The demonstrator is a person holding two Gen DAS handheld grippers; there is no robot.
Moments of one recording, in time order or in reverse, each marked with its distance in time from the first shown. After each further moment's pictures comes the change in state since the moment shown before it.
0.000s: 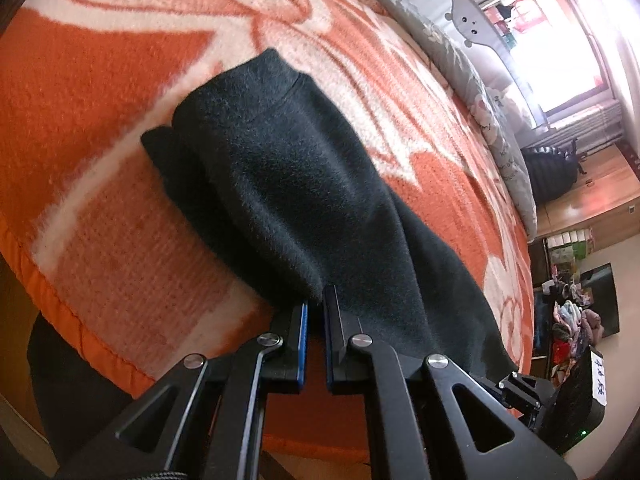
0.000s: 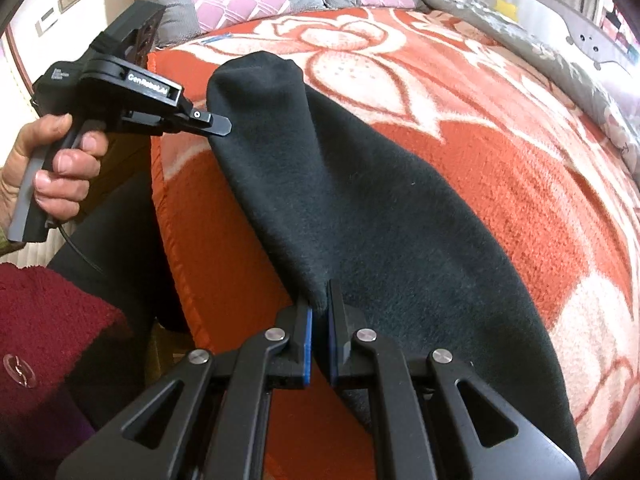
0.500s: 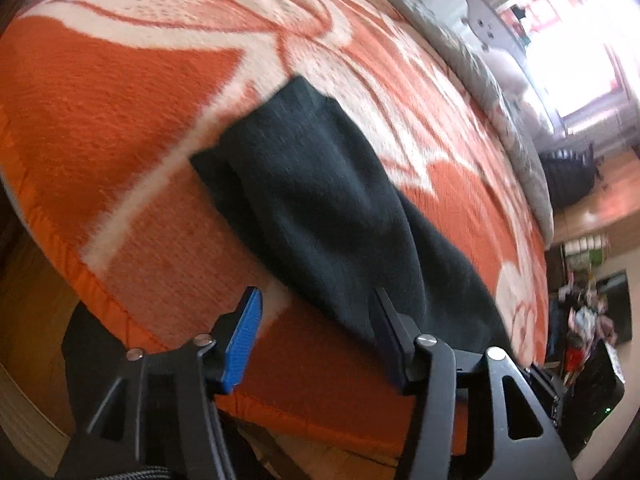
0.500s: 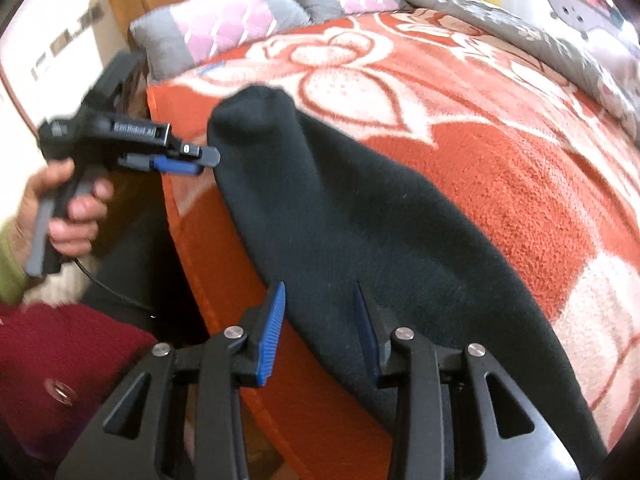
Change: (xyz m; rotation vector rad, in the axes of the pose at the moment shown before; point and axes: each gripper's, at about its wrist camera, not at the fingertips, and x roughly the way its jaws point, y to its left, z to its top) left arm -0.028 0.004 0.004 -0.032 -0.027 0.076; right arm -0.026 -0.024 0.007 0.163 -0.089 0.103
